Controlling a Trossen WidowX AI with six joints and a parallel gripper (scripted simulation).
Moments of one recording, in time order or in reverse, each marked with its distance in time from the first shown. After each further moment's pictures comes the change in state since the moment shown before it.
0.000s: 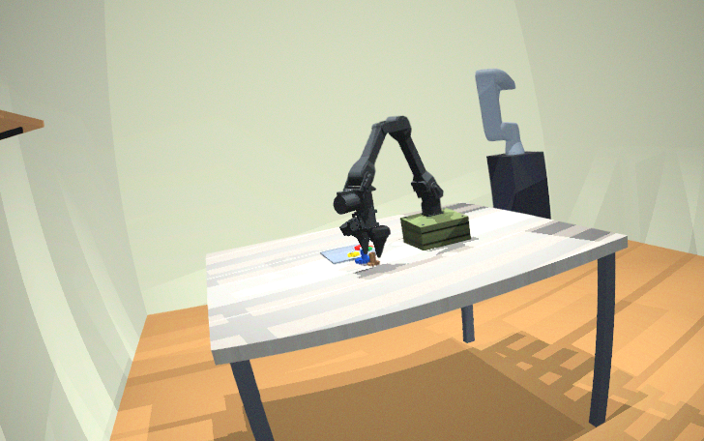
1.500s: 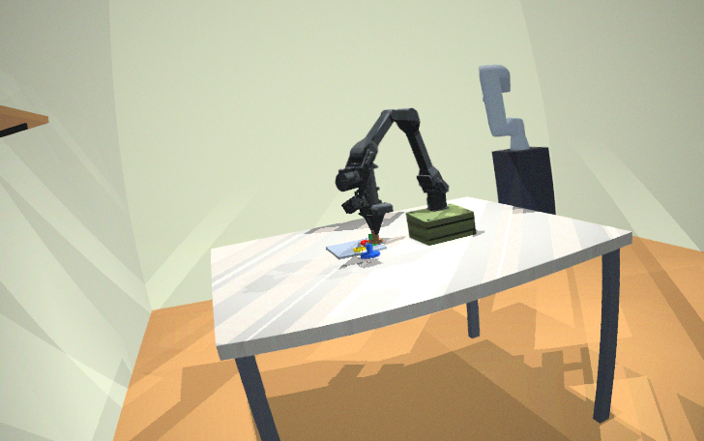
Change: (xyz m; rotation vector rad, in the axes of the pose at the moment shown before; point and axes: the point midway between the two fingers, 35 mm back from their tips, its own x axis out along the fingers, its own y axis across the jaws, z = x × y) arm -0.056 0.002 0.002 0.007 0.013 -0.006
